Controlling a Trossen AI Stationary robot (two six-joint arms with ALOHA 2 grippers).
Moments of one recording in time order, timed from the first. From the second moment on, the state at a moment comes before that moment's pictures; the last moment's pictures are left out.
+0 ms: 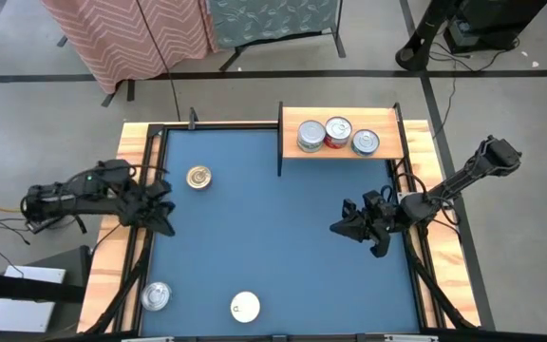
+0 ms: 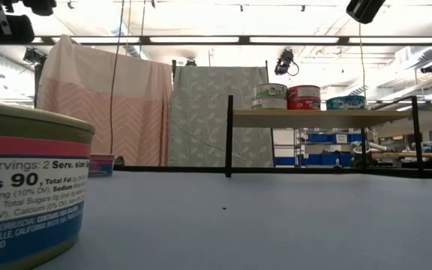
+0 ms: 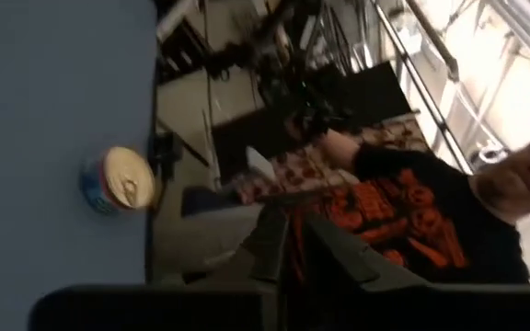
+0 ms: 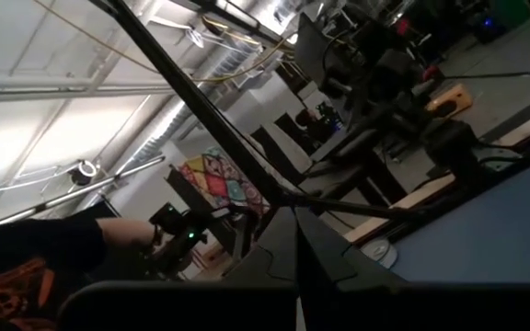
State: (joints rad) left arm 0.06 0.27 0.50 -0.35 0.78 -1.12; right arm 0.50 1.00 0.41 0.85 0.34 0.65
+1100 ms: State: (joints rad) left arm -0.47 0.91 0.77 -0.61 0.77 -0.88; right arm 0.50 1.00 0.41 0.76 0.32 0.64
